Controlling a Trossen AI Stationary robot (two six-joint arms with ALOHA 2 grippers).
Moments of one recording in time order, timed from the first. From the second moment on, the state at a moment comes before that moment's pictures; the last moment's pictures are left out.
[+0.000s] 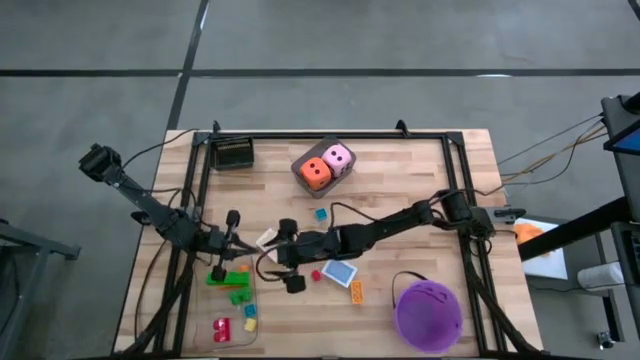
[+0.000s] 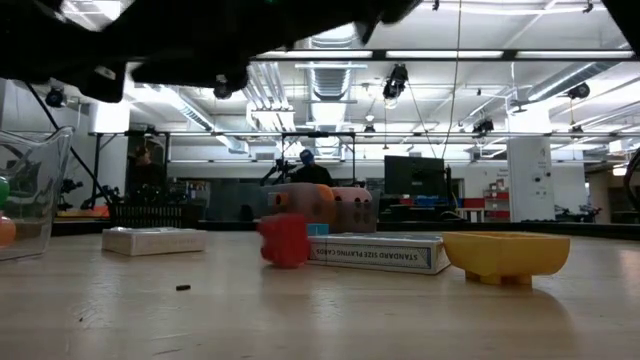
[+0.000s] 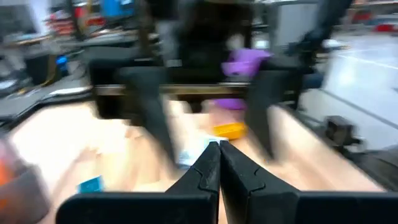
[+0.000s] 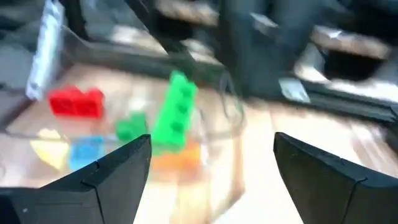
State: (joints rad) left arm -0.65 0.66 0.11 0.41 -0.47 0.00; right arm 0.22 2.18 1.62 0.20 0.14 -0.07
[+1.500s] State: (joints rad) left arm -0.65 0.54 0.18 0.20 -0.61 -0.02; right arm 0.33 2.25 1.69 -0.49 0.05 0.19
